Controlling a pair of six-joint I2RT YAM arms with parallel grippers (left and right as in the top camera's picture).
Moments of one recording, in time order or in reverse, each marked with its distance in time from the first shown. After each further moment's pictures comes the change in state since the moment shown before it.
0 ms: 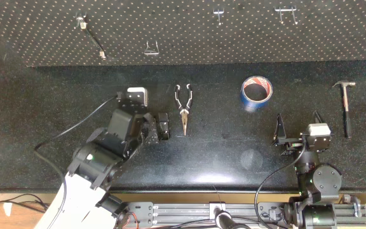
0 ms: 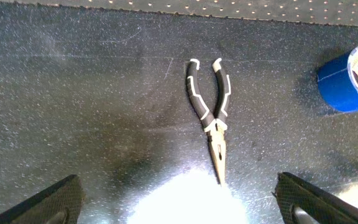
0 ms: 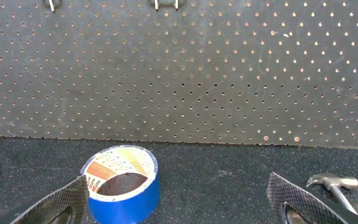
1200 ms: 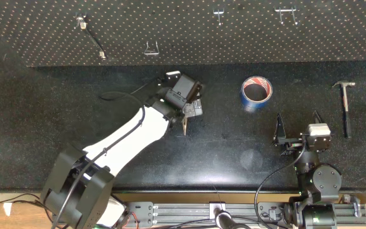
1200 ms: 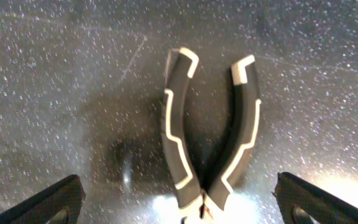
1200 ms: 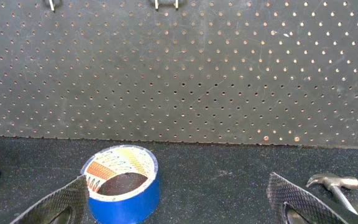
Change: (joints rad) left arm -0.121 0.700 0.188 0.212 -0.118 -0.258; right arm 0.000 0.000 0.000 0.000 0.000 0.000
